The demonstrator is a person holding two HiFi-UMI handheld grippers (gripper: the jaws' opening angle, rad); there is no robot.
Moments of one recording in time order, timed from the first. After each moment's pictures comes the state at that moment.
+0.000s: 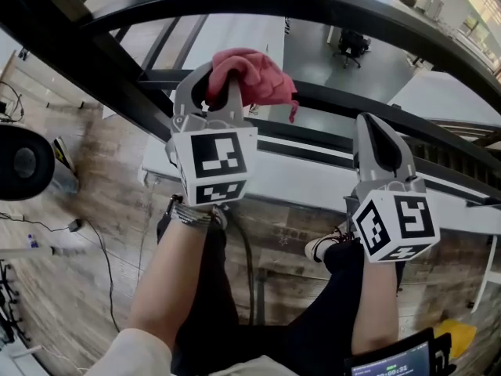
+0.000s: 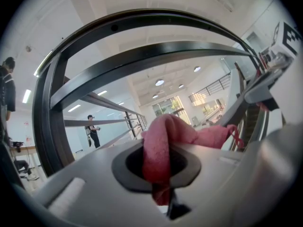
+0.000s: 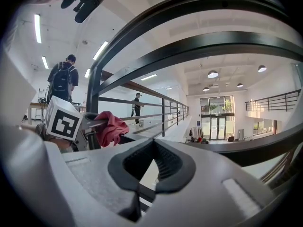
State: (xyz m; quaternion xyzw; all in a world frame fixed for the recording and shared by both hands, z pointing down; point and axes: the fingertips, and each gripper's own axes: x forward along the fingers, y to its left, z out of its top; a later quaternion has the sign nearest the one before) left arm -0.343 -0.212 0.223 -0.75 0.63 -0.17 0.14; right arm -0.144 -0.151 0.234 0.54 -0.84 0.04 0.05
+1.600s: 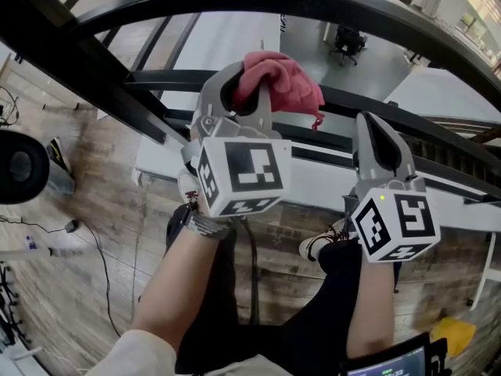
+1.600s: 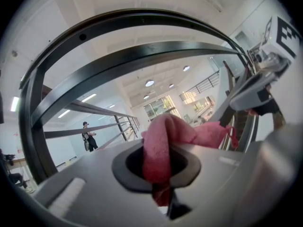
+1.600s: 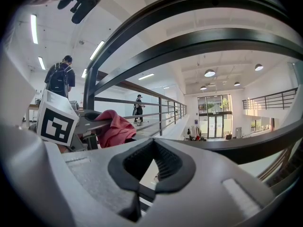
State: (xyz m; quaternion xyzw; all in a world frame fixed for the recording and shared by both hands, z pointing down) left arm -0.271 -0.203 0.228 -0.77 0.59 -0.19 0.16; right arm -0.120 -0.152 0.238 0.56 -0.83 0.05 0.05
